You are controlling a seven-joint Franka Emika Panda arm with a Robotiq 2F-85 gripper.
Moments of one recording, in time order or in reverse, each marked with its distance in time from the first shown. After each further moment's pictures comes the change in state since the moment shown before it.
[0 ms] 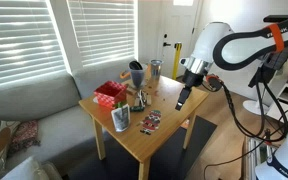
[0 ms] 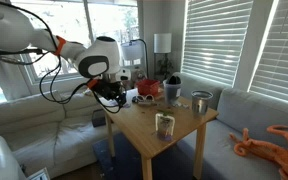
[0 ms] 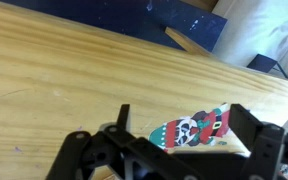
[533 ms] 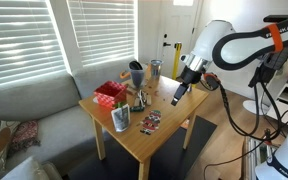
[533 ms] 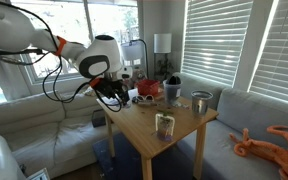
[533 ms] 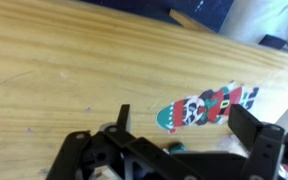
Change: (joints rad) arm -0.019 0.005 0.011 0.004 -0.005 0.091 0.049
